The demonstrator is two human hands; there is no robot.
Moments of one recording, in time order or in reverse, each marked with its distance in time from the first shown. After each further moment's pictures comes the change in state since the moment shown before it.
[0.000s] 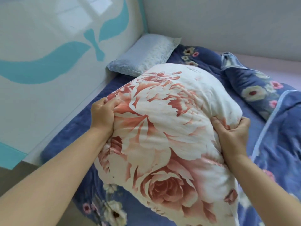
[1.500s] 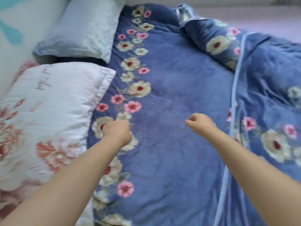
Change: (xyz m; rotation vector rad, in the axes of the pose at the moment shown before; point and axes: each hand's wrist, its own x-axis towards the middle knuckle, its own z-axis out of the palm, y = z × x) left_hand 0.034 -0.148 0.069 1.726 -0.909 0.413; right_hand 0.019 0.113 0.044 -0.935 -0.362 0.379
